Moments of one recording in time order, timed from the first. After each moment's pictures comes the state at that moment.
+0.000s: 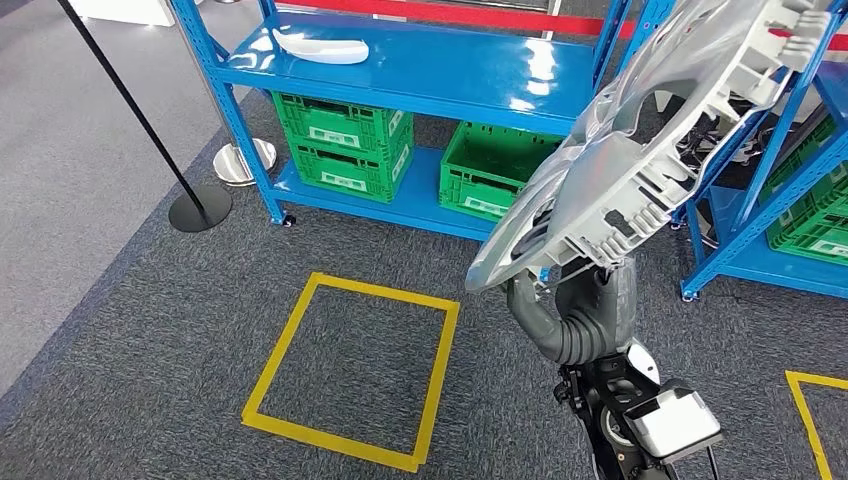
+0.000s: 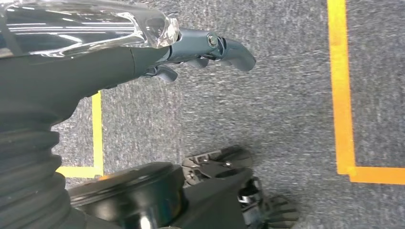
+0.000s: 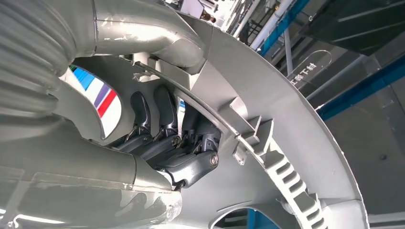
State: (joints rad) left arm -0.08 -0.16 0.03 -0.18 -0.36 0.27 -0.27; right arm -0.21 -0.03 0.40 -1.76 0.15 0.05 -0.61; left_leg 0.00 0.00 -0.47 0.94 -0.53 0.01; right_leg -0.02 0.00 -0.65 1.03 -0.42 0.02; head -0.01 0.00
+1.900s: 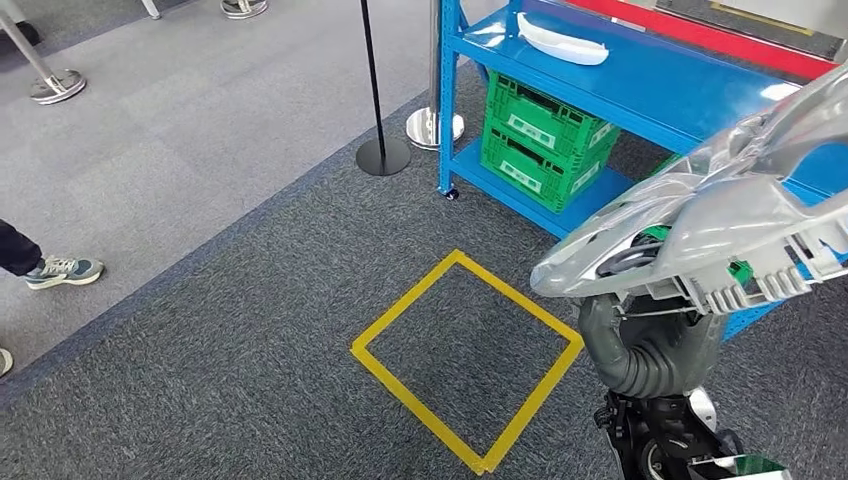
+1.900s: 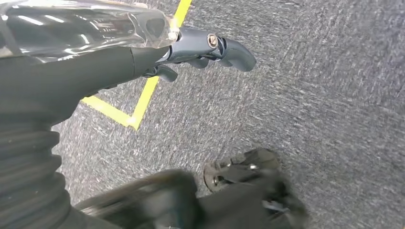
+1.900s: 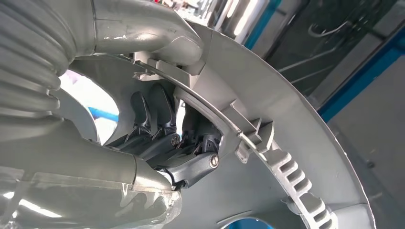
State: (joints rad) left arm -0.07 -0.14 0.04 -0.18 -0.40 0.28 -0.23; right arm -0.06 -0.04 0.29 -1.91 0.17 -0.03 -0.66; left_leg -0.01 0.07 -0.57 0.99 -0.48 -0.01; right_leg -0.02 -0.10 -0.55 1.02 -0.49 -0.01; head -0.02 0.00
